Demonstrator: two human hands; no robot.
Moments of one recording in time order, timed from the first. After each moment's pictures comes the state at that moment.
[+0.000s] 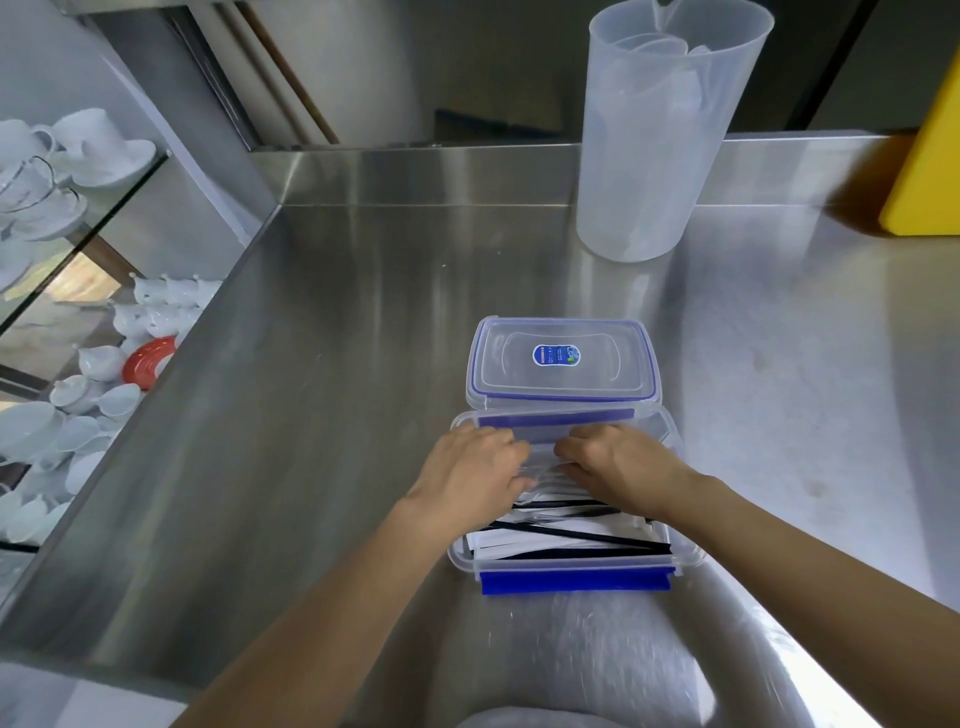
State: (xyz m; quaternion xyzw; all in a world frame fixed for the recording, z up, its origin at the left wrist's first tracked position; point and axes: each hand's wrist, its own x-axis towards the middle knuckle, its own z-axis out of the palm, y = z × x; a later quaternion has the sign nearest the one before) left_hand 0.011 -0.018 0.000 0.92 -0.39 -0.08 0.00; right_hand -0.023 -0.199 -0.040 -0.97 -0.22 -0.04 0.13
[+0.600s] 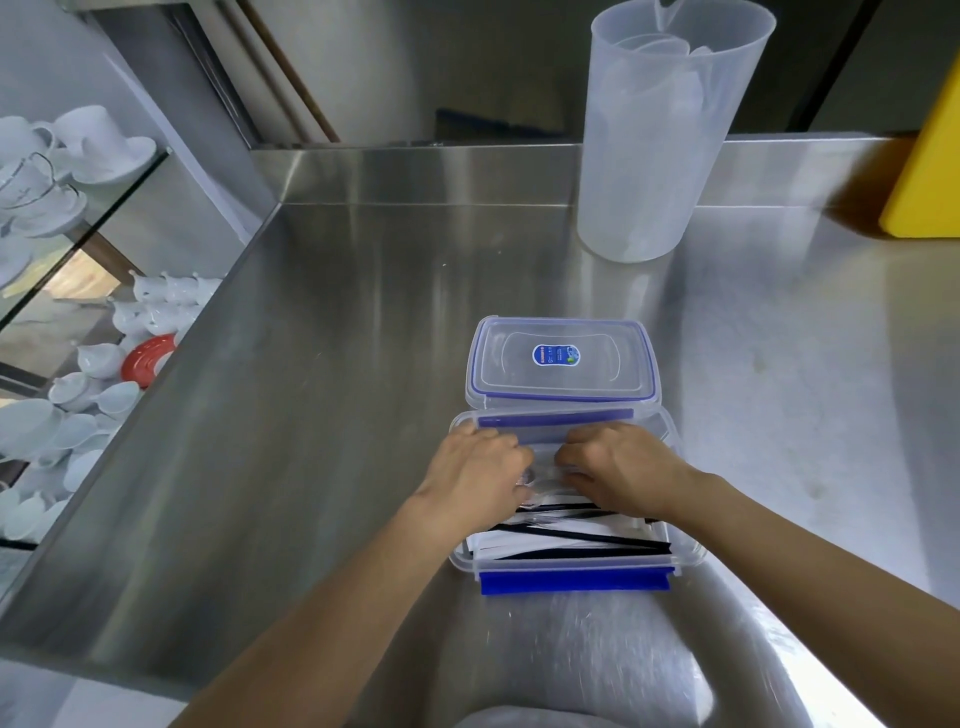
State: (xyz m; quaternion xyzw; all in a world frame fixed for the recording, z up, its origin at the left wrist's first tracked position) left_hand 0.011 -0.023 -0.008 0.91 -0.41 -0.07 -0.05; right_hand -0.024 -0.202 -0.035 -0.96 -0.23 -0.05 0.12
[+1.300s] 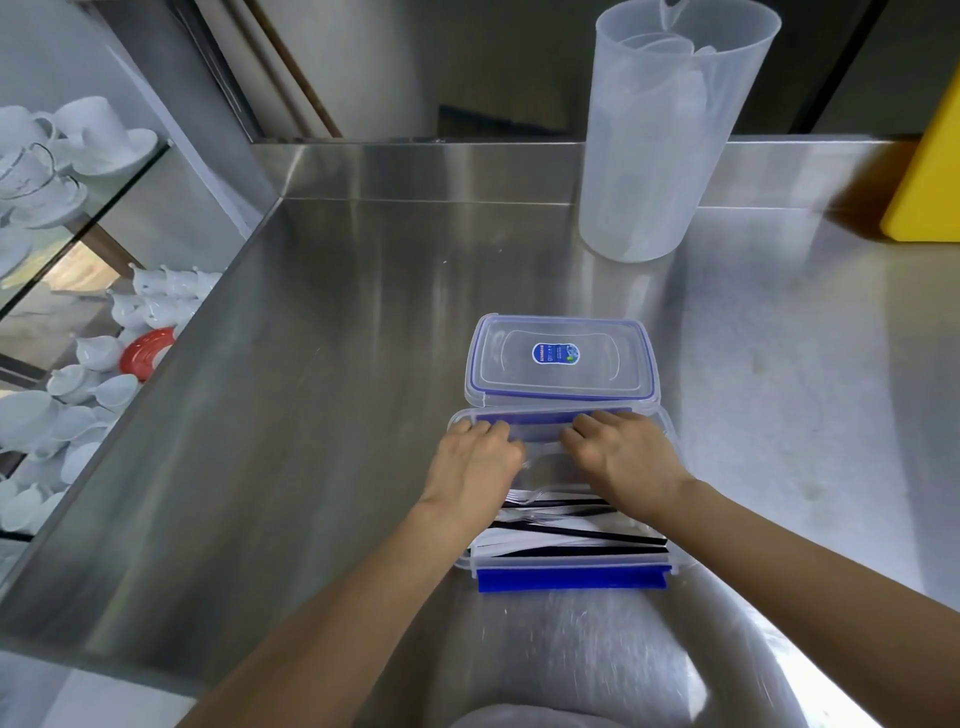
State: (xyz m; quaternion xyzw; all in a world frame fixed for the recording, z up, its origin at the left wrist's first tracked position) left_hand 0.004 -0.027 -0.007 0.93 -0.37 -0.02 -0.04; right_hand -0.026 -0.199 -0.037 -0.97 -0.21 -0.14 -0.04
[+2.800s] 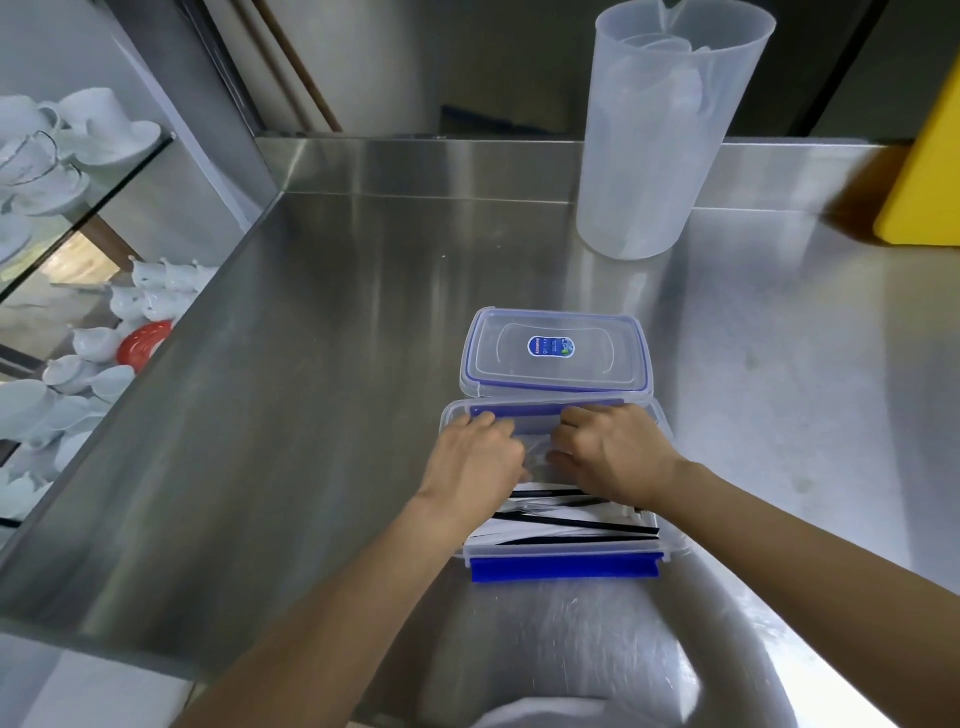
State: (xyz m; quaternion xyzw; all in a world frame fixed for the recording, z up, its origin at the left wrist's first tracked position) left_hand -0.005 -0.032 -0.012 0.93 -0.36 -0.03 -0.07; right_hand -0.023 -0.200 -0.038 -0.96 -0.24 -0.15 0.03
